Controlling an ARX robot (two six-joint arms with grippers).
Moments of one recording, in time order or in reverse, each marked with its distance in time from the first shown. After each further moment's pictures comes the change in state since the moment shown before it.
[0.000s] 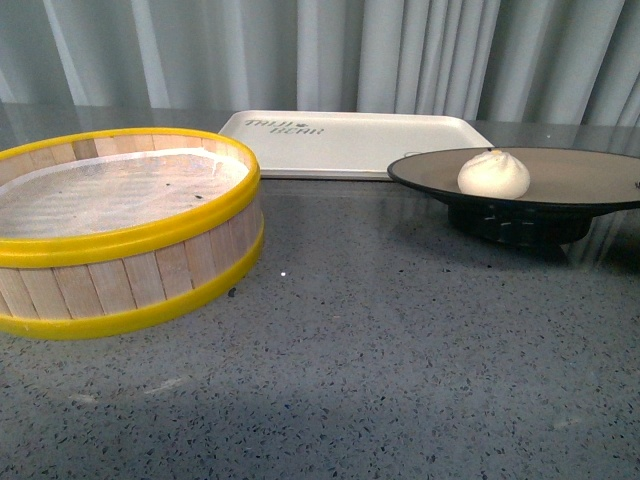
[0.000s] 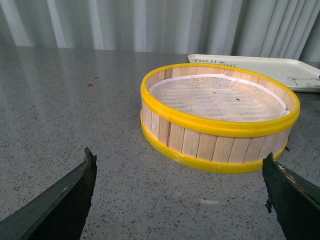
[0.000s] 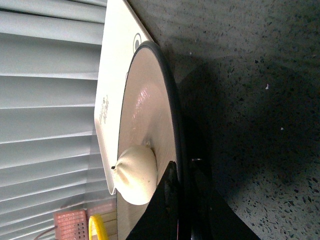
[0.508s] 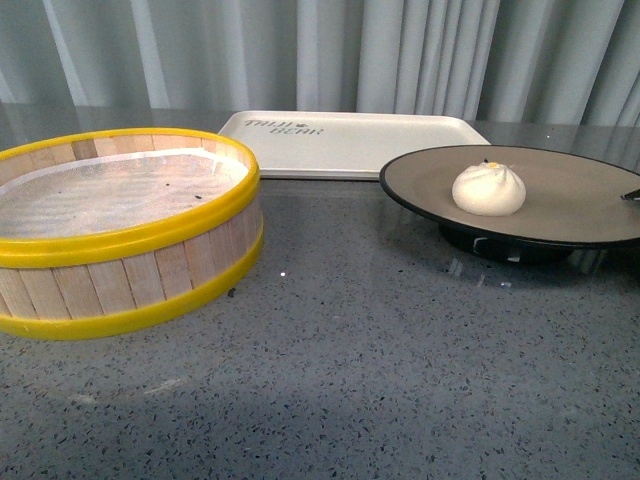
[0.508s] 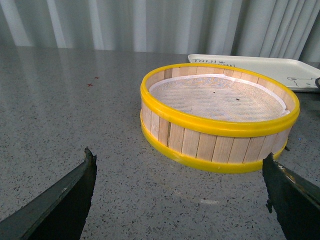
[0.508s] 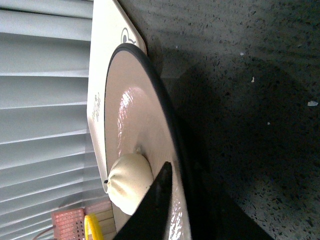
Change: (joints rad) left arm 0.000 0.000 0.000 0.000 0.000 0.000; right arm -0.009 0.060 0.010 -0.046 -0.054 0.021
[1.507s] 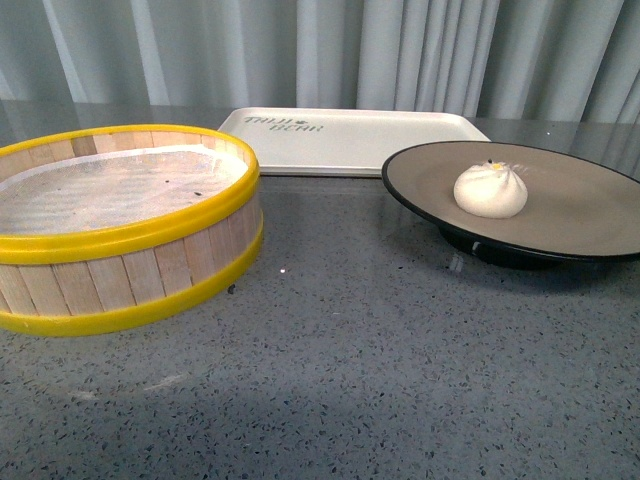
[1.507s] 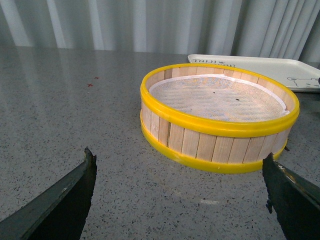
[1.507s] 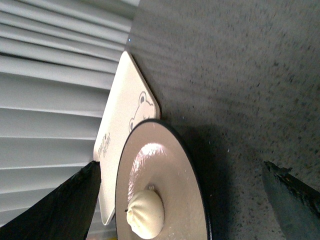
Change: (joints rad) left arm 0.000 0.000 0.000 0.000 0.000 0.000; right arm -0.121 -0.138 -0.005 -0.080 0.026 -0.113
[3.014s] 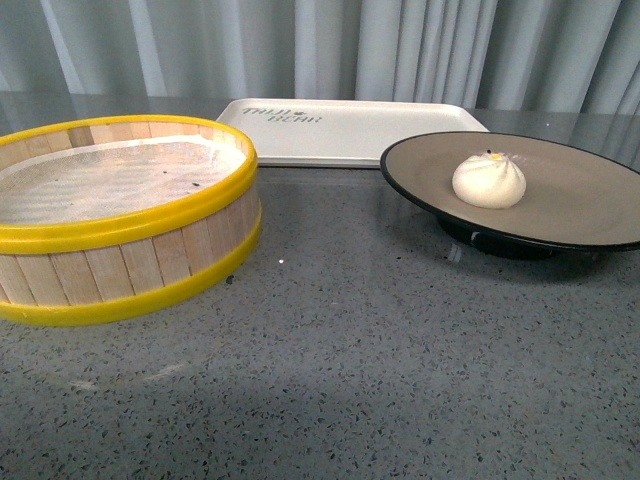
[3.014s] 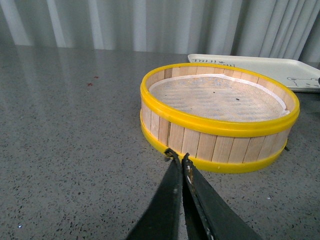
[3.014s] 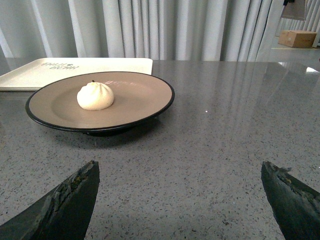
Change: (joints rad) left arm 0.000 0.001 0.000 0.000 0.000 -0.001; right arm 0.223 -1.415 -0.751 -0.252 0.369 -1.102
